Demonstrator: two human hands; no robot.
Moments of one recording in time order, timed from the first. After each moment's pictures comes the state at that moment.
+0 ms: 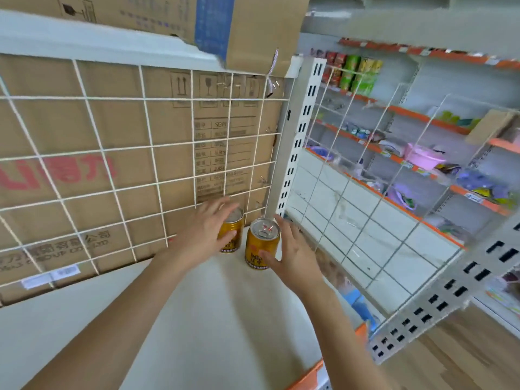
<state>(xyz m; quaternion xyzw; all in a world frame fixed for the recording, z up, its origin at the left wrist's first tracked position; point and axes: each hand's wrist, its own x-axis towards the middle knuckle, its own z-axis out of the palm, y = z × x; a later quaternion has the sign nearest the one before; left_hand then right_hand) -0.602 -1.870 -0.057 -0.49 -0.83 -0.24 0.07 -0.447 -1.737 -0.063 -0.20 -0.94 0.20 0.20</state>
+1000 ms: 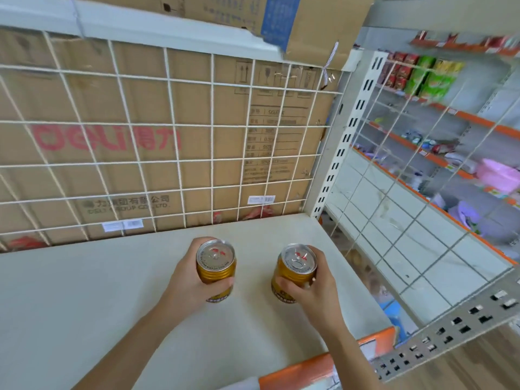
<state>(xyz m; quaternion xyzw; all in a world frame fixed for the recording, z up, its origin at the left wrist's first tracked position) -0.509 -1.976 -0.107 -0.25 -0.74 -0.62 -0.06 -0.399 -1.774 -0.103 -0.17 -0.80 0.53 0.22</state>
